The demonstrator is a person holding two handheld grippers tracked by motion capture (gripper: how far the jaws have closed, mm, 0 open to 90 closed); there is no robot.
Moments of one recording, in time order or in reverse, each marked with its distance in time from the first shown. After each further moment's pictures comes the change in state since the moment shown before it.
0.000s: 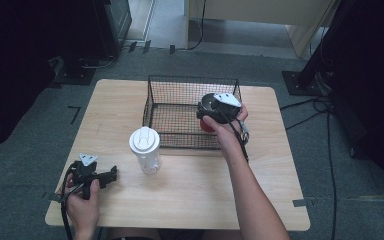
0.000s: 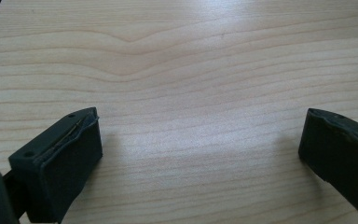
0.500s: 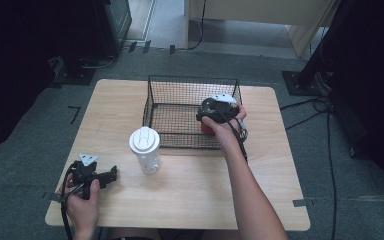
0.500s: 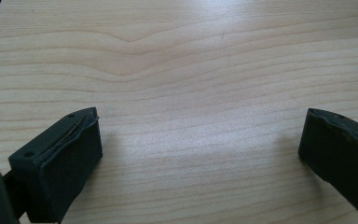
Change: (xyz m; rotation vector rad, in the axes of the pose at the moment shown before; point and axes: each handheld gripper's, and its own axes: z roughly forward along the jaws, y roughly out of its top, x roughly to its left) left arm 0.000 0.000 0.000 0.000 0.000 -0.001; right arm -0.001 -0.006 0.013 0.143 -0.030 -0.034
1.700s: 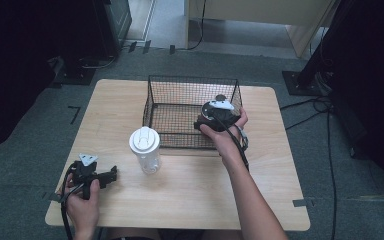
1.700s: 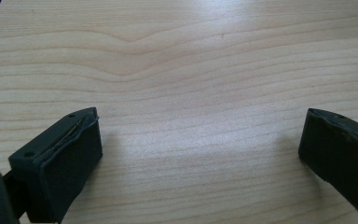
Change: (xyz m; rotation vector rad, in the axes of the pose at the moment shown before) left arm 0.000 0.000 0.000 0.000 0.000 0.001; right arm 0.016 -0.009 -0.034 0.076 -0.075 0.008
